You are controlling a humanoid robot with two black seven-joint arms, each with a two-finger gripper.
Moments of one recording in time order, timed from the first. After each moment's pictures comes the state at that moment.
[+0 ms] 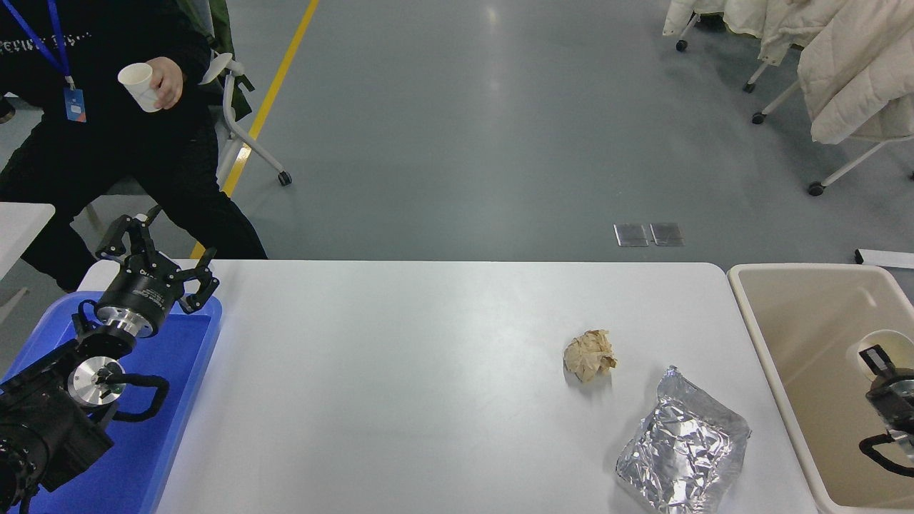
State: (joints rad) left arm -0.66 0.39 -0.64 -0.25 -0.12 -0.67 -0.44; right arm 0.68 -0.35 -0.17 0.06 -0.25 -0.18 -0.04
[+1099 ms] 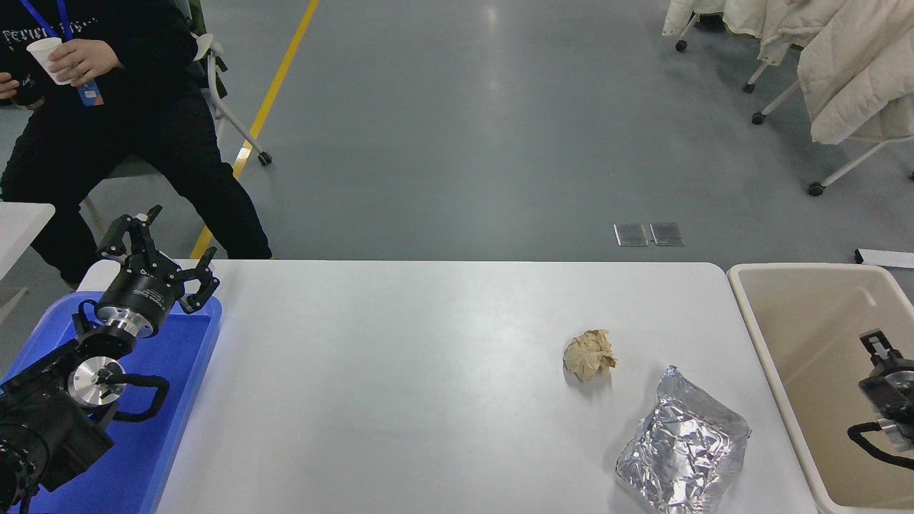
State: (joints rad) left arm -0.66 0.39 -0.64 -0.25 -0.12 -0.67 -0.44; right arm 0.72 -0.38 -0.13 0.02 -0.23 -0.21 -0.04
